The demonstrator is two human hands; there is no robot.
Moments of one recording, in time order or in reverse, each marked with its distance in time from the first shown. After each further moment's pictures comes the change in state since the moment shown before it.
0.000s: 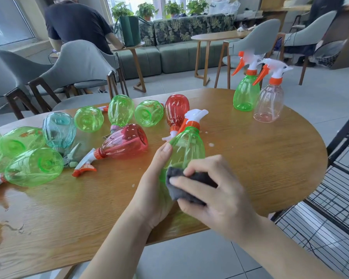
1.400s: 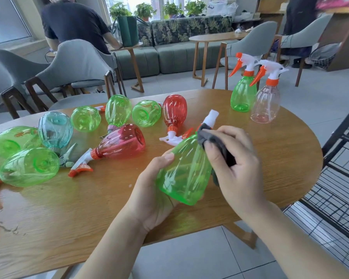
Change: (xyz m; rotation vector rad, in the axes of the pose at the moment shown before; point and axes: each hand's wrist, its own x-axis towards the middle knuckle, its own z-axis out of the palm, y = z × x) left_hand 0.001 -0.002 -0.004 0.060 -0.128 0.030; right_hand 0.013 0.029 -0.010 0.067 0.185 0.412
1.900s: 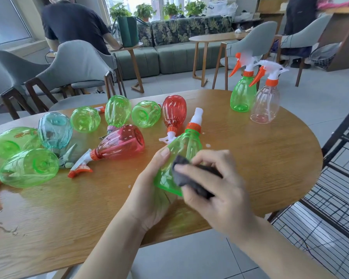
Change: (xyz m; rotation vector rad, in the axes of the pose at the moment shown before) left_hand -0.001 0.002 0.003 0.001 0.125 0.016; right_hand -0.024 -0.017 0.007 -0.007 -0.111 -0.263
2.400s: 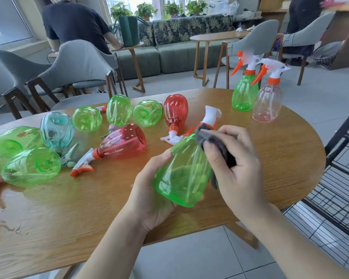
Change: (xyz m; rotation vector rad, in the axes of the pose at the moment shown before) left_hand -0.002 0.000 -0.003 -0.035 -0.155 -0.018; right_hand 0.018 0.014 -0.008 0.076 0.126 0.241
